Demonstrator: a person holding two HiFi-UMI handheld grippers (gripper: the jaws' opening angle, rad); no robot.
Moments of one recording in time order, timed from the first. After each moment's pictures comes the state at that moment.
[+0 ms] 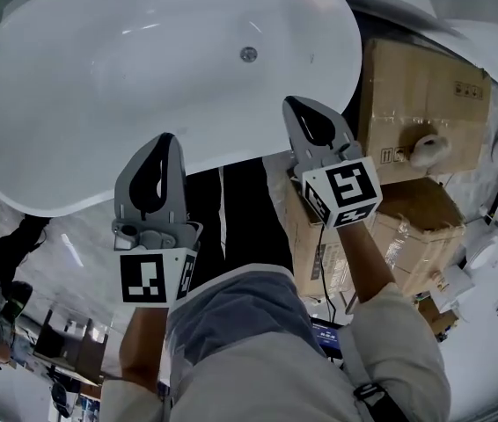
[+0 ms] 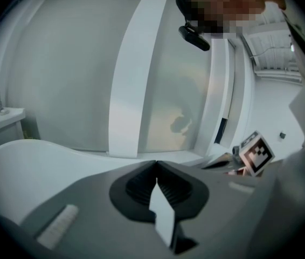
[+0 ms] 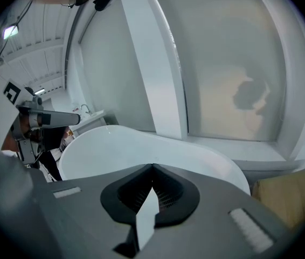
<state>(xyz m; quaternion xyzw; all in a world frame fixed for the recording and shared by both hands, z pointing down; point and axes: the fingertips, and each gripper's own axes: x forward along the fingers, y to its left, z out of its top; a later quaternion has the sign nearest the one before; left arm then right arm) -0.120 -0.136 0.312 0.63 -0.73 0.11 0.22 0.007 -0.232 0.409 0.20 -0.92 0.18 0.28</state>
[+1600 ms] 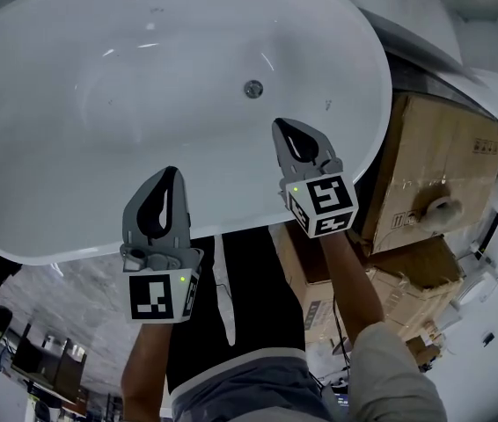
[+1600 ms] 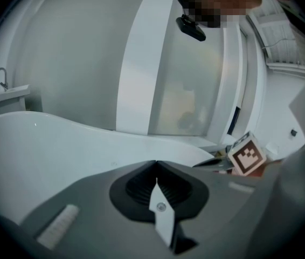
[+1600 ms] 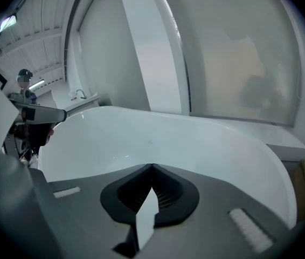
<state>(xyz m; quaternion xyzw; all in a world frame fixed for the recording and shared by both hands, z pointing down) -0.157 -0.164 0.505 0.59 -0.75 0.12 0.26 -0.047 -0.281 0.617 0.18 -0.92 0.17 0.31</state>
